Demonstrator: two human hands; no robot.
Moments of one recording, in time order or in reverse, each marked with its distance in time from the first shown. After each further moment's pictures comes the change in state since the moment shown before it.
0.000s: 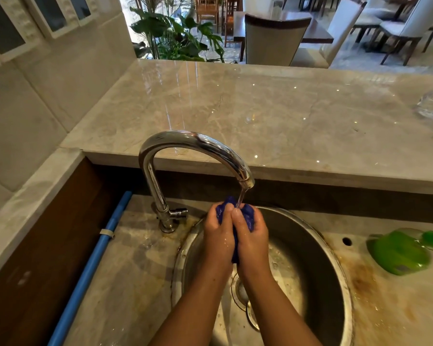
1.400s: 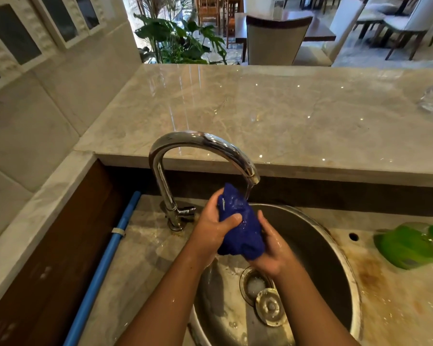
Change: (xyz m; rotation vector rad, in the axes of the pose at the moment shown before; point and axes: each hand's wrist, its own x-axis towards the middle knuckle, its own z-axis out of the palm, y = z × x) left_hand 0.022 0.015 -0.051 0.075 -0.433 -0.036; right_hand 0.015 -0.004 -0.039 0.558 -0.186 0.764
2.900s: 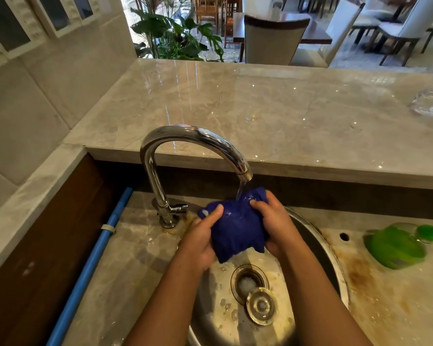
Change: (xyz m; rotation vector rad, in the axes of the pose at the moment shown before) left_hand -0.013 0.004 0.021 -0.531 0.170 -0.333; right_hand -0.015 -0.035 0.031 -0.600 0.140 -0.426
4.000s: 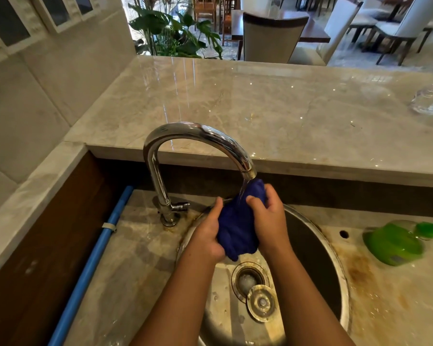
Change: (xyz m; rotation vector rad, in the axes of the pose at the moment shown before) left_hand 0.013 -0.001 0.013 0.022 0.175 -0.209; right_hand -0.005 0.018 0.017 -0.222 0.151 -0.360
